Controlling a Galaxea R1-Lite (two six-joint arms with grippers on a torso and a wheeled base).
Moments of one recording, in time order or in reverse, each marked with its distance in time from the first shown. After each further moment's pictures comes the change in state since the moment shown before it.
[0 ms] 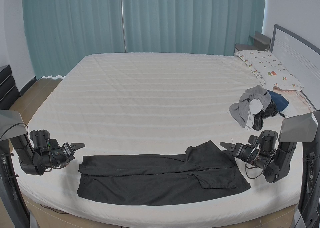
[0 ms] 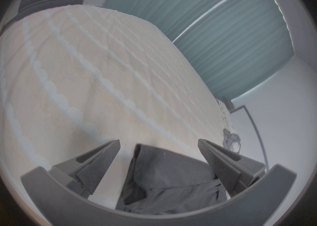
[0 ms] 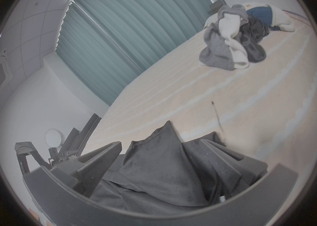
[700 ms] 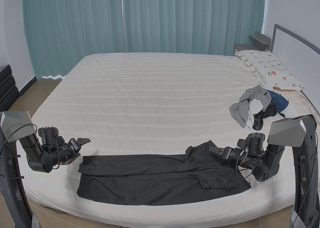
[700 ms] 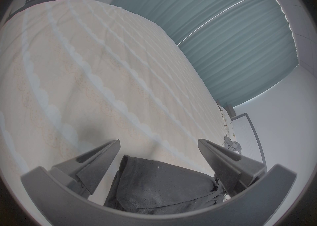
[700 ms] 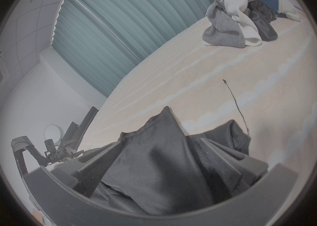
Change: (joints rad) left arm -0.077 0.061 -0.105 -0.003 0.092 -0.148; right arm 0.052 0.112 -0.173 0.139 -0.003 -0.005
